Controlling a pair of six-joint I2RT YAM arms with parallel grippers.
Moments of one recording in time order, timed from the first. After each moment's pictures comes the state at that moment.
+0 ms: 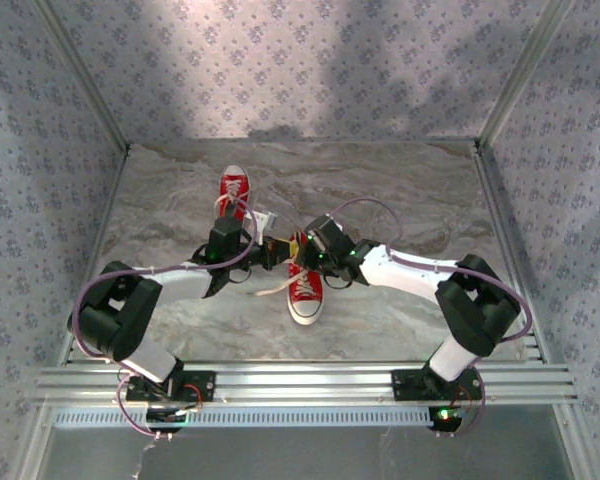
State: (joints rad) left arm -0.54 1.54 0.60 0.56 0.59 -0.50; right arm 0.80 1.62 0.97 -0.22 0.04 0.96
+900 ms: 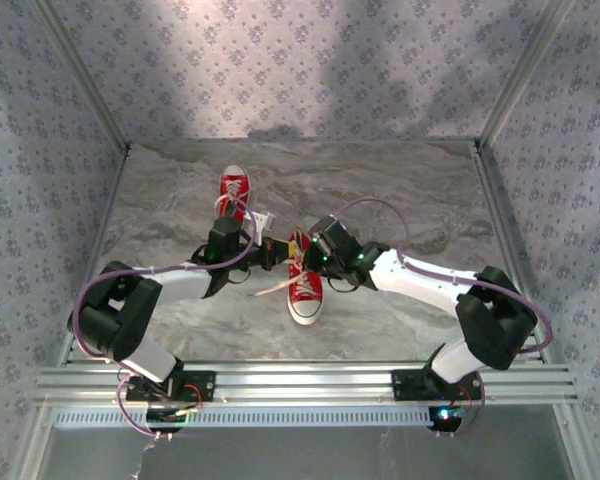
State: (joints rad) left arm -0.53 1.54 0.59 0.56 0.59 -0.50; right arm 0.82 1.51 0.94 -0.28 0.04 0.97
